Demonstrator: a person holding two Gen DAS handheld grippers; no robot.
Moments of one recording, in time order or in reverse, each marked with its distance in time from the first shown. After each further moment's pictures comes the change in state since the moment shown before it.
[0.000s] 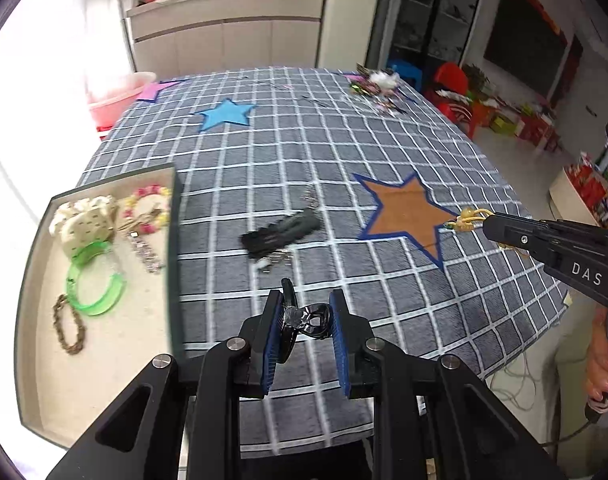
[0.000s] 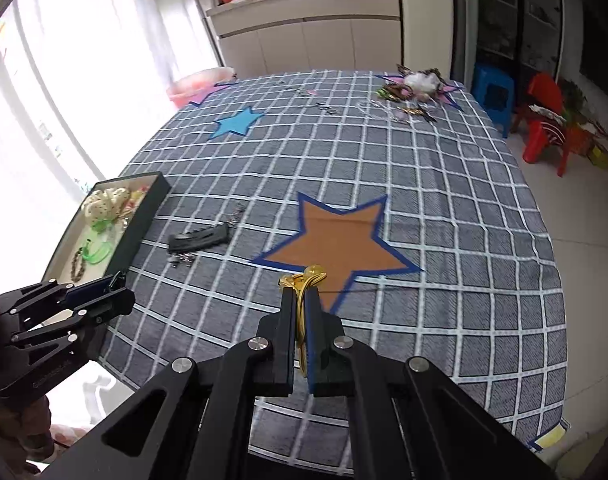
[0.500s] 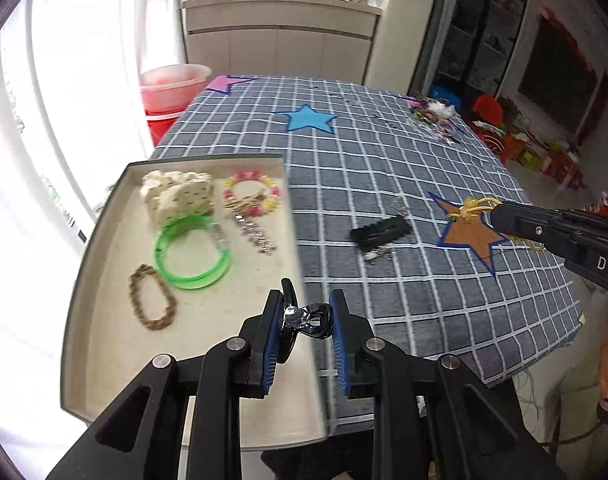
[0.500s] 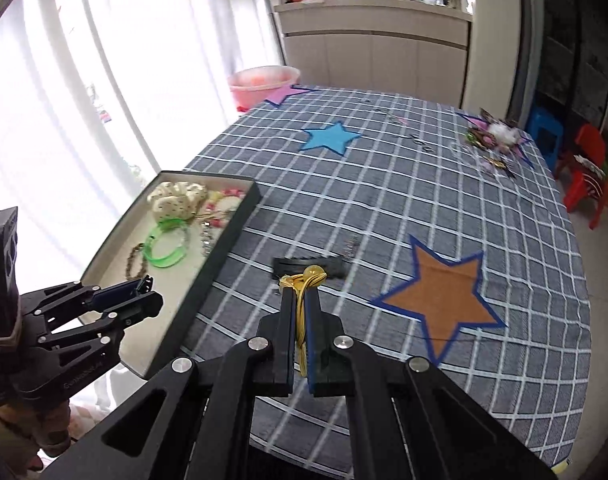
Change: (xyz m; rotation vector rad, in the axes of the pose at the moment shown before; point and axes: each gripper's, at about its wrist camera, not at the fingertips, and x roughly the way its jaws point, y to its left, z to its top) left arm -0.035 0.087 -0.025 -0.126 -0.049 0.074; right arm 0.004 0.114 0.027 -0.166 -0.013 0.098
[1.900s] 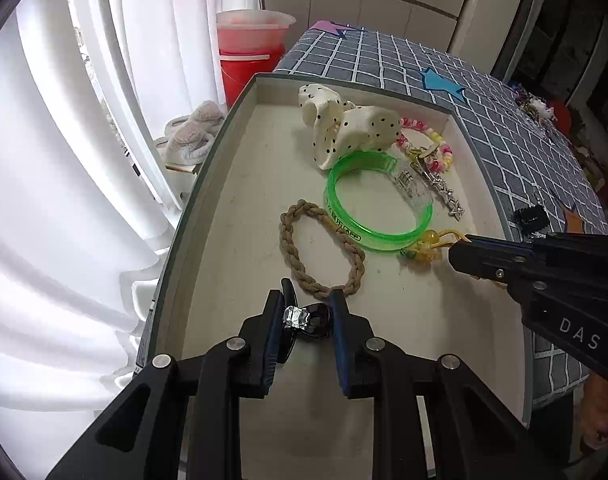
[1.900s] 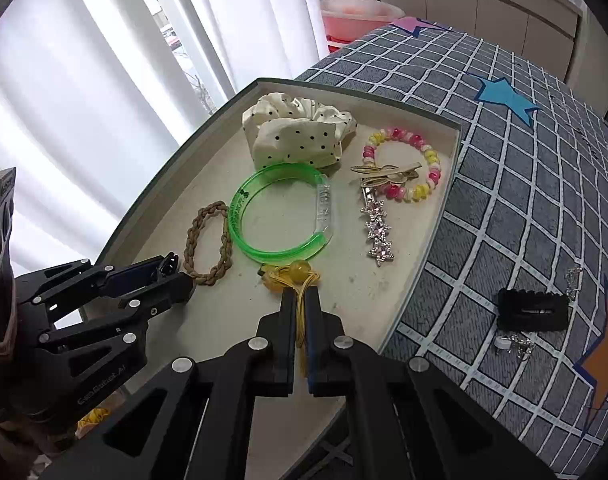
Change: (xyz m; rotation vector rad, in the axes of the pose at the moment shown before) left arm 0.051 0.121 -0.019 -0.154 0.143 0.156; right arm 0.150 0.130 0.013 -0.145 0.240 0.187
